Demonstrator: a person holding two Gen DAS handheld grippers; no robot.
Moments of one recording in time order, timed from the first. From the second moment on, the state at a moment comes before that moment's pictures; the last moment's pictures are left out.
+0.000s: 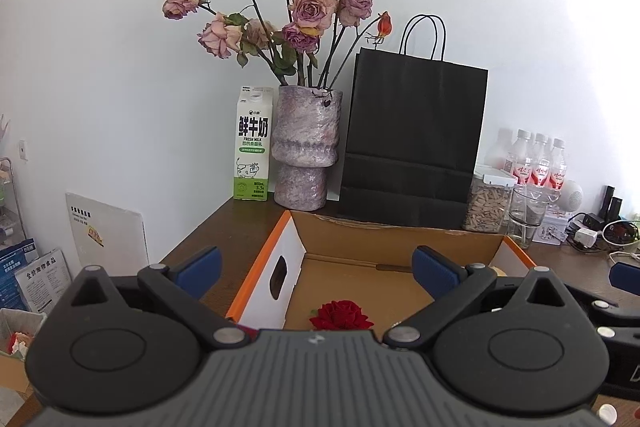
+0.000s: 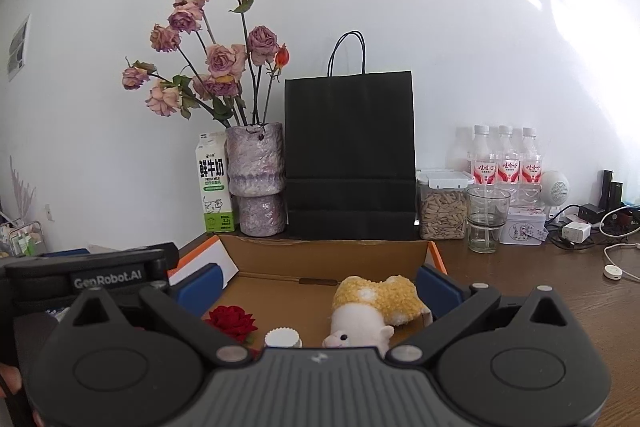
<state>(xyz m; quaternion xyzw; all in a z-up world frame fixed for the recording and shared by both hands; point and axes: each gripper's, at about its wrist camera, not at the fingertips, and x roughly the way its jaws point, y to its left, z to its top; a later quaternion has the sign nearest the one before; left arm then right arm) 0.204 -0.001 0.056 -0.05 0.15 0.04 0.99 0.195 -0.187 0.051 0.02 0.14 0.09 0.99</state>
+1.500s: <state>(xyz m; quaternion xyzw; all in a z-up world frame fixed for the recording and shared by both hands) 0.080 0.077 0.003 -0.05 0.24 0.07 0.97 0.096 -0.279 -0.034 -0.01 0.29 0.02 0.96</state>
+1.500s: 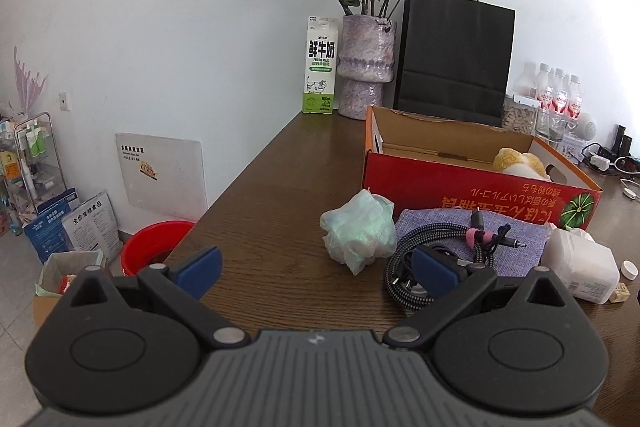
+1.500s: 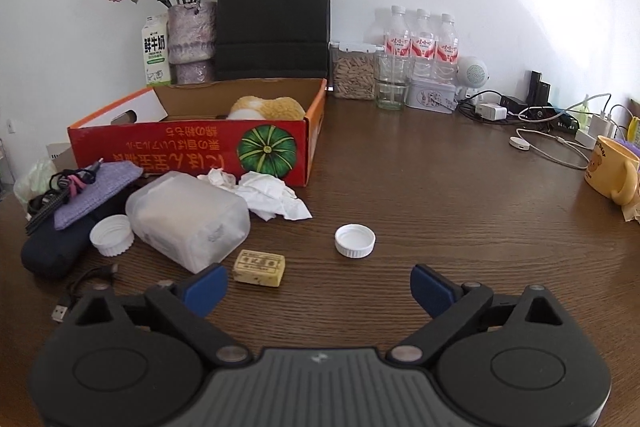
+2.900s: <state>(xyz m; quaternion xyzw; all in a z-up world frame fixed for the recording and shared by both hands) 0.116 0.073 0.001 -0.03 0.24 0.06 0.97 0.151 -0.290 -0.034 -0.01 0.28 0.05 0.96</state>
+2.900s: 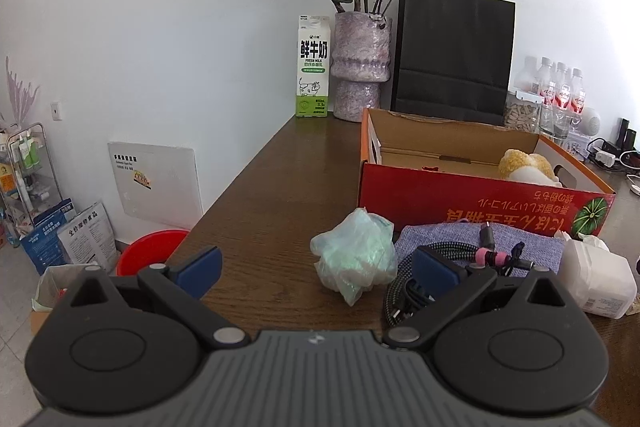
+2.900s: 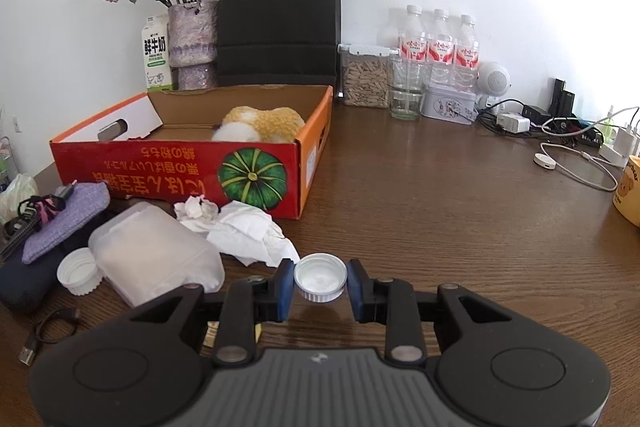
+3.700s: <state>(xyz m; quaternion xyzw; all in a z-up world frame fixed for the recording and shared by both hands) 0.168 0.080 -0.021 -0.06 0.28 0.04 0.96 0.142 -0.274 -0.022 -0.01 0.25 0.07 0.96</state>
